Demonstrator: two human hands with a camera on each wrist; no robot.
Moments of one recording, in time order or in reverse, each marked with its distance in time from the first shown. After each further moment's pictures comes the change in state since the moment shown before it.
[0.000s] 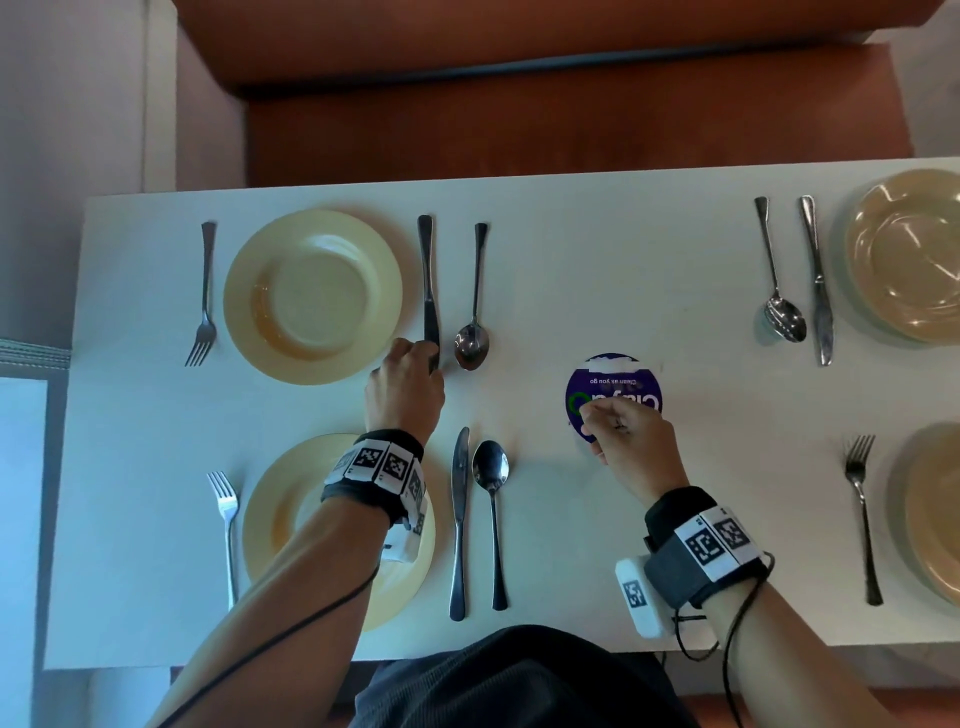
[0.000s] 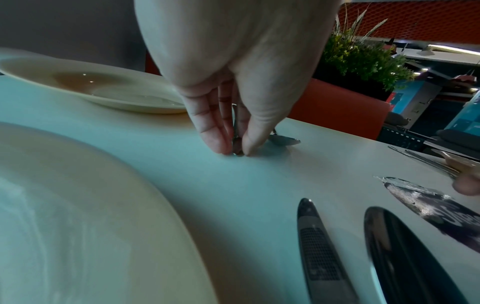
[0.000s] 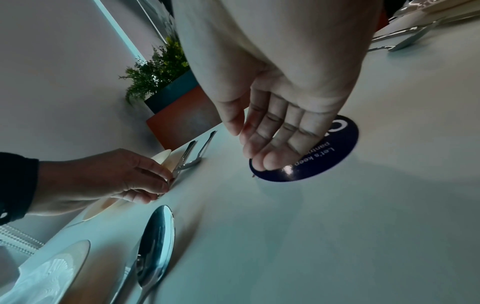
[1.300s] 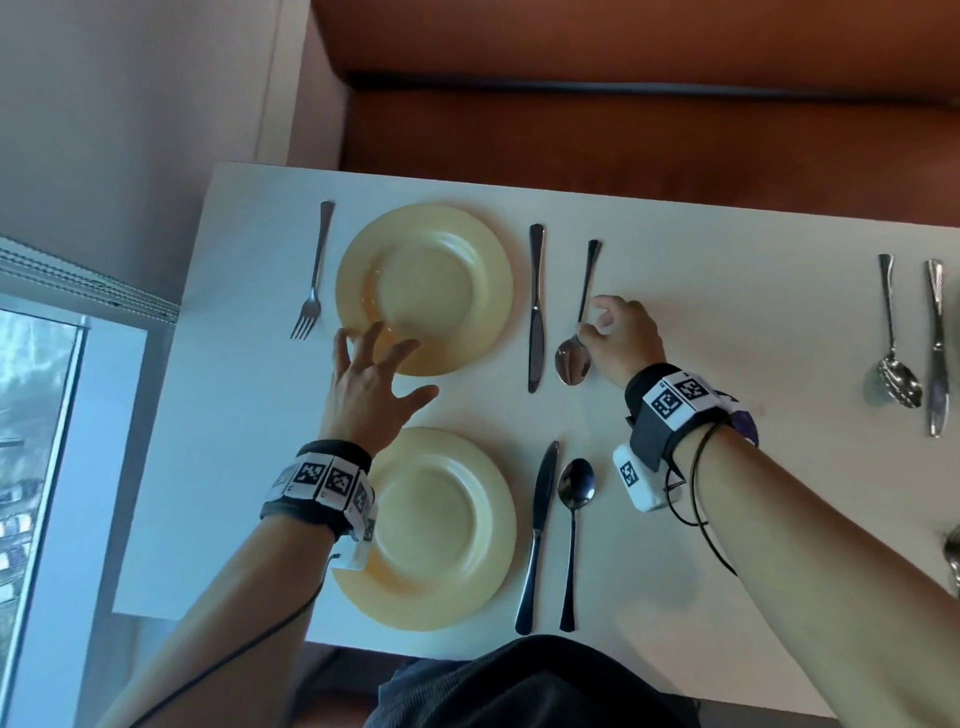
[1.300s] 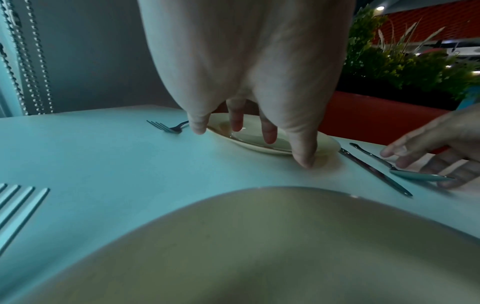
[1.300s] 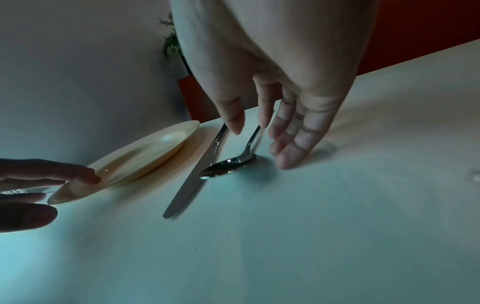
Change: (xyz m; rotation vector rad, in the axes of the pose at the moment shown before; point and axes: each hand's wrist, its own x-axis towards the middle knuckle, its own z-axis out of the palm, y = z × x) left_hand 0.002 -0.158 -0.050 0.055 0.005 0.038; right_hand 0.096 -0.114 0.106 -0.448 -0.036 -0.168
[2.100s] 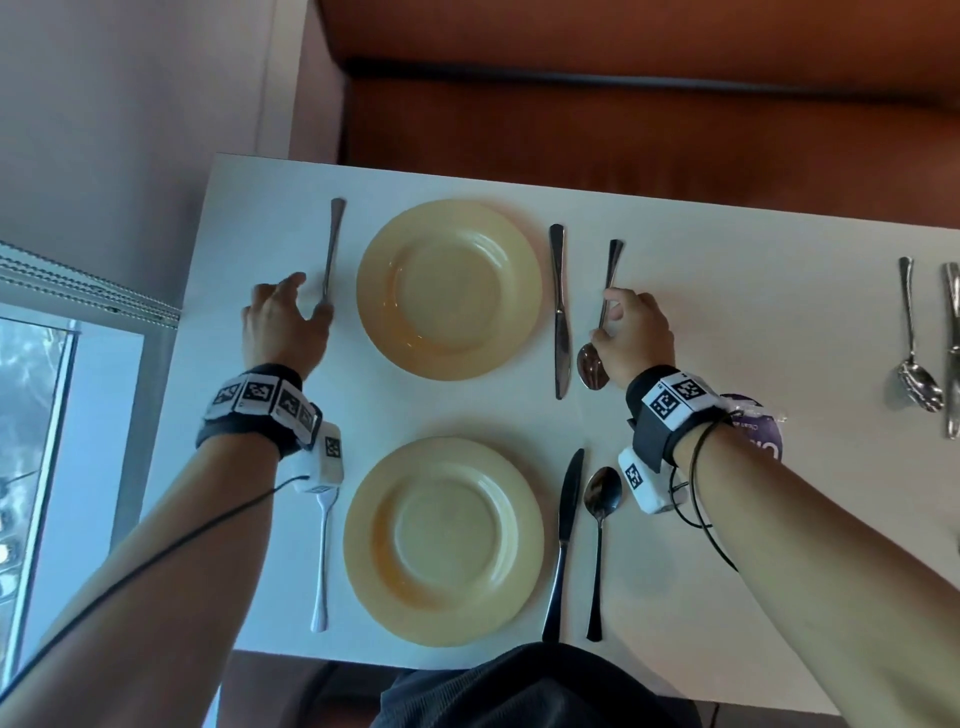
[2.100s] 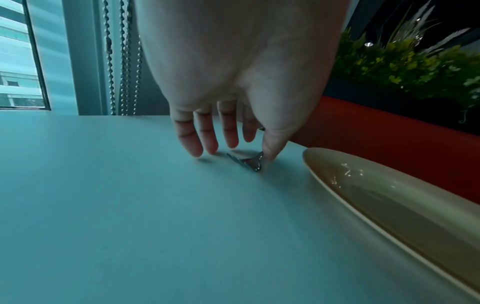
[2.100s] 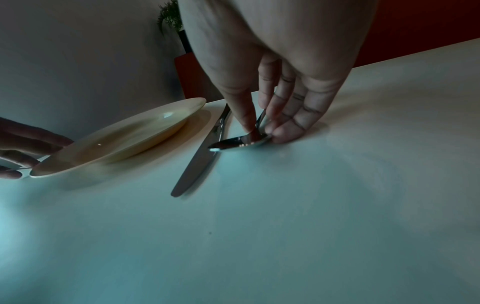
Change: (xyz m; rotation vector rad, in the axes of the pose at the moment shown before) left_hand 0.076 -0.079 -0.054 -0.165 0.153 -0.379; right_hand 0.005 -0.019 0.021 -0.109 0.100 0.002
